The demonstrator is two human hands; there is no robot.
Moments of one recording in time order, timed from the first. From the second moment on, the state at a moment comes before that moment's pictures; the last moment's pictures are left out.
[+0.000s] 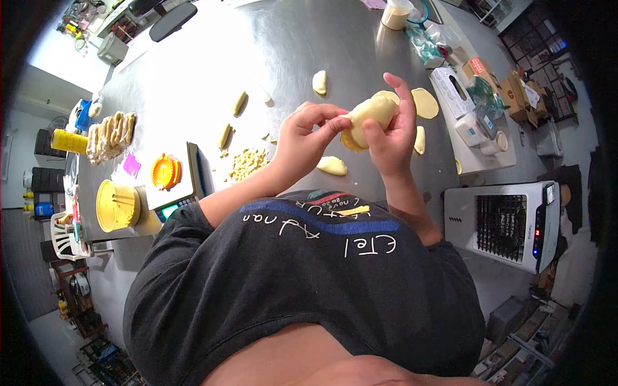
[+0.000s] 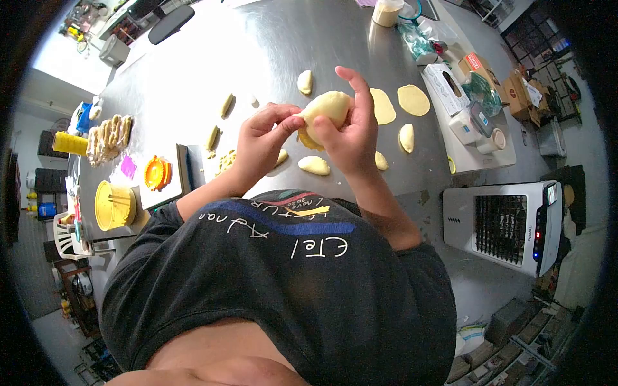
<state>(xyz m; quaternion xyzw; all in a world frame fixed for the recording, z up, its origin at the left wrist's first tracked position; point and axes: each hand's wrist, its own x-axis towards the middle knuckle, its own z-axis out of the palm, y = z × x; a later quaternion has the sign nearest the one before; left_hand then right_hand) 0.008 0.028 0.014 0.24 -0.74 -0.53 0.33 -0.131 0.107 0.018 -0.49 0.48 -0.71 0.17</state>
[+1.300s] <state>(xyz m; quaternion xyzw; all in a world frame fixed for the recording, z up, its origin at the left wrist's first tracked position) -0.002 0.023 0.010 0.21 -0.44 -0.84 0.25 -0.135 0.104 0.010 -0.44 0.50 -0.73 0.16</state>
